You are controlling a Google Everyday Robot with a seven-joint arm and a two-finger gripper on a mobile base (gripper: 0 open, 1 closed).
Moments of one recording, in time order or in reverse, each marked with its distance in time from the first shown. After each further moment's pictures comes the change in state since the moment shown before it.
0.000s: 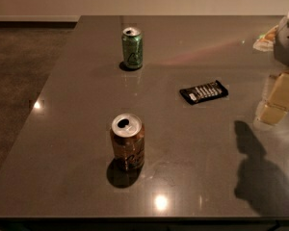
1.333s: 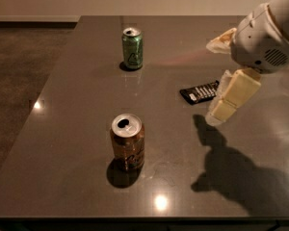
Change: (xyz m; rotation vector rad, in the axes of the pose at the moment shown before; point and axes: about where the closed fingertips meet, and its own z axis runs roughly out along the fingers) arm -0.085 0.011 0.023 -0.087 -0.327 -0.068
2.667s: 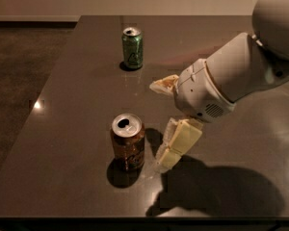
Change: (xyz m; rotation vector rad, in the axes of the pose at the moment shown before) arm -0.063 0.084 0.083 -0.186 -0.222 -0.093
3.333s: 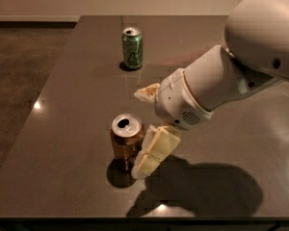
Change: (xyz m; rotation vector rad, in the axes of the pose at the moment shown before) arm -0.018 0.007 0.033 -0.034 -0.037 0.034
